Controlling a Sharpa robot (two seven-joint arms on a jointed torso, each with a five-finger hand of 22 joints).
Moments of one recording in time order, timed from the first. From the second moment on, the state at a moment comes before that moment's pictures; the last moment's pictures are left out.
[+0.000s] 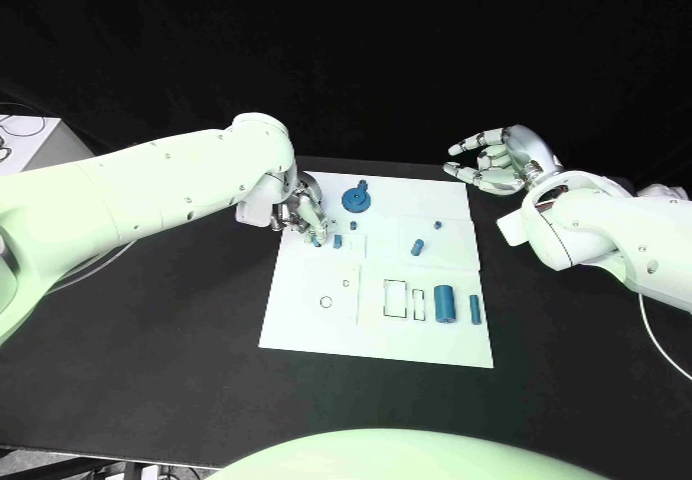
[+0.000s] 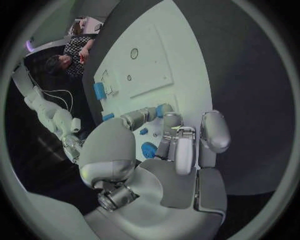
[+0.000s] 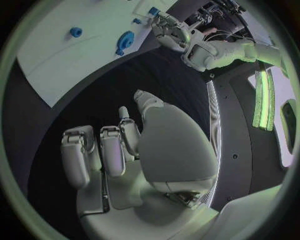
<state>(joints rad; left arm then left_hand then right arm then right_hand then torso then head) 1.43 -0.49 -0.13 1.09 -1.03 0.60 -0.51 0.94 -0.13 0.81 -0.02 0.35 0.82 0.08 0.83 0.82 1.15 0.01 1.22 0.76 1.47 -0.05 1.55 1.31 0.11 1.32 0.05 1.35 1.12 1.34 -0.85 -0.16 1.46 -0.70 -0.62 0.12 1.41 -0.18 0.28 0.27 0.27 0.85 0.17 0.27 0.23 1.36 0.09 1.36 1.31 1.47 0.00 1.49 1.31 0.01 1.47 0.10 1.57 1.31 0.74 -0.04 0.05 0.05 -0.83</state>
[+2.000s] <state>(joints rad) 1.41 -0.67 -0.05 1.27 -0.99 0.28 -0.44 1.08 -0.20 0.42 0.25 0.35 0.75 0.09 0.79 0.82 0.96 0.02 1.13 0.60 1.47 -0.04 1.47 1.31 0.12 1.22 0.07 1.21 0.94 1.33 -0.86 -0.16 1.46 -0.70 -0.62 0.12 1.41 -0.19 0.28 0.27 0.27 0.85 0.17 0.27 0.23 1.36 0.09 1.36 1.31 1.47 0.00 1.49 1.31 0.01 1.47 0.10 1.57 1.31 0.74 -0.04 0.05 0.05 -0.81</state>
